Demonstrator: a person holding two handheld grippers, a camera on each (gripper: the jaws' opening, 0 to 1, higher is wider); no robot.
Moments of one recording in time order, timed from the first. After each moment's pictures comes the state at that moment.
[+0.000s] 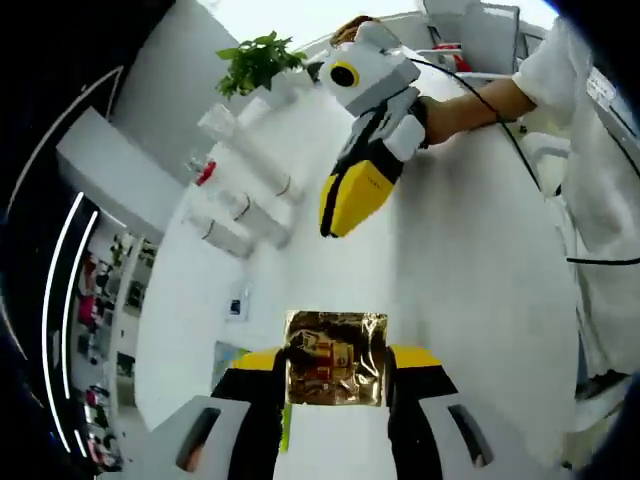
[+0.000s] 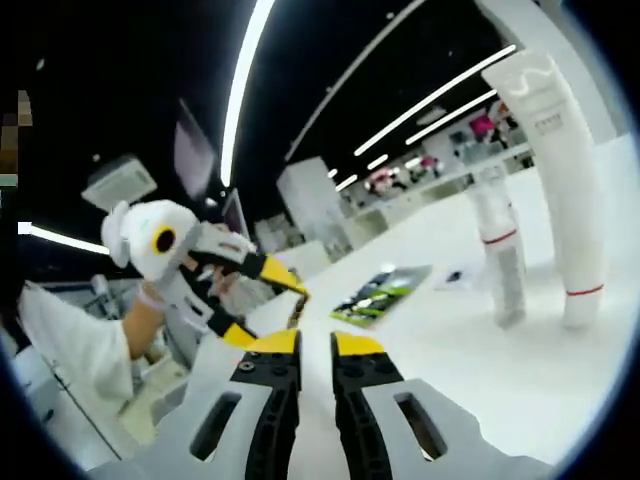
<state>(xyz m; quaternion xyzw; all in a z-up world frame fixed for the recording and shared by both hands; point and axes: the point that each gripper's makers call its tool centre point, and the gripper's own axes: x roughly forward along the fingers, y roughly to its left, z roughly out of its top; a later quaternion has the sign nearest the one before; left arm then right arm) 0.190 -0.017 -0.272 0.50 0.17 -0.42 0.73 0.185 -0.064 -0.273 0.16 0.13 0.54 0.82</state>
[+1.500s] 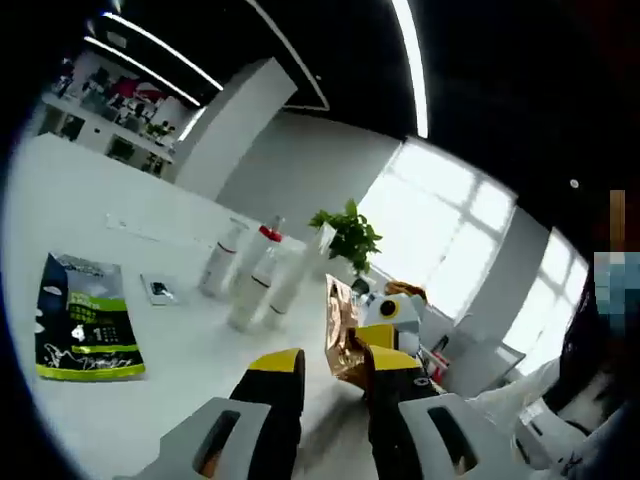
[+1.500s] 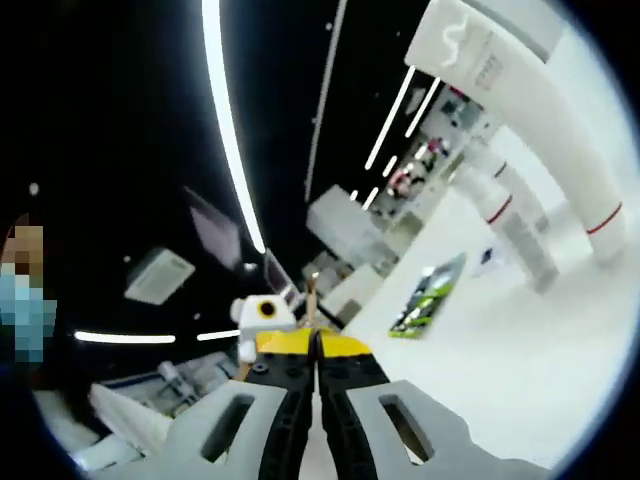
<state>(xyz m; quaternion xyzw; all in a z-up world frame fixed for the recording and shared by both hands) 0.181 -0.040 -0.239 -0.30 0.23 -0.54 0.75 0.199 -0.093 -0.247 0.36 0.15 0.56 0.73</state>
